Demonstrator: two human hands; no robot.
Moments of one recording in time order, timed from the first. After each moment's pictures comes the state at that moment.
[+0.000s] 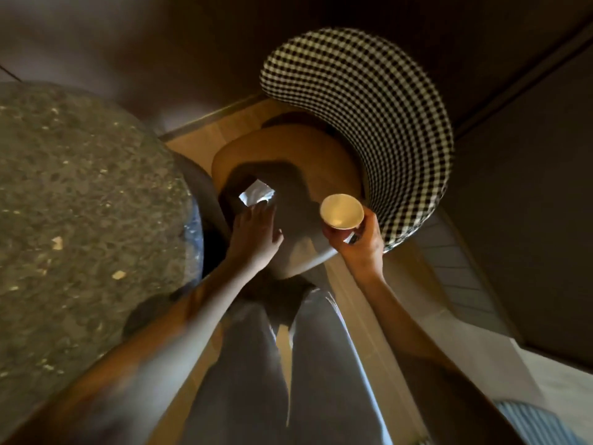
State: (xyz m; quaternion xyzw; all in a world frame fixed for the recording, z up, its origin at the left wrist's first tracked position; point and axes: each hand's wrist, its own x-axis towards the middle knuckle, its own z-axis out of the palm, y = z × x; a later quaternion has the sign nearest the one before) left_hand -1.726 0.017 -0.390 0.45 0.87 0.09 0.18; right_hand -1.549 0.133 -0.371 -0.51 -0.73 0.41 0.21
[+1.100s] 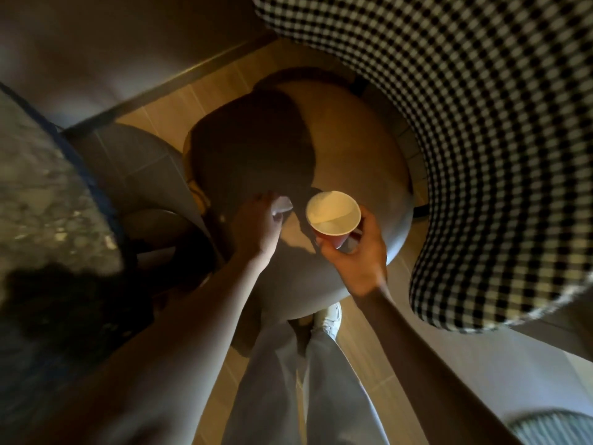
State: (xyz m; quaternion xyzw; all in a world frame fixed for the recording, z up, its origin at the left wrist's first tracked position) left_hand -1.809 0.086 -0.595 0.38 0.90 0.16 0.14; right_hand -1.644 0.146 -0.554 -0.51 -0.67 0.51 0.17
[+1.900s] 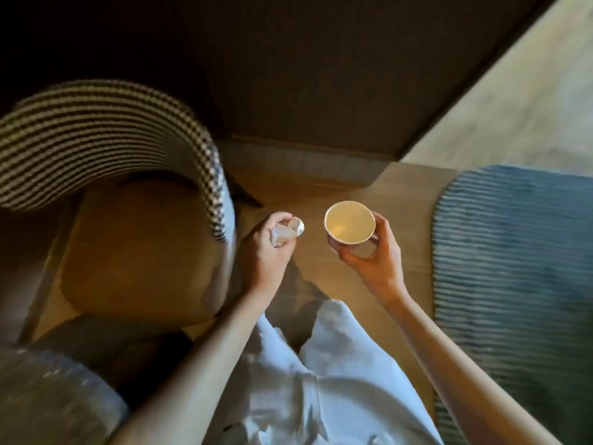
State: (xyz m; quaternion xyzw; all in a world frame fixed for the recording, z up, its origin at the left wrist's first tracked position) left_hand -1.471 0.027 -0.289 0.62 0.64 0.32 0.31; right_hand -1.287 -0.026 -0.317 -0.74 -0.47 0.28 0.39
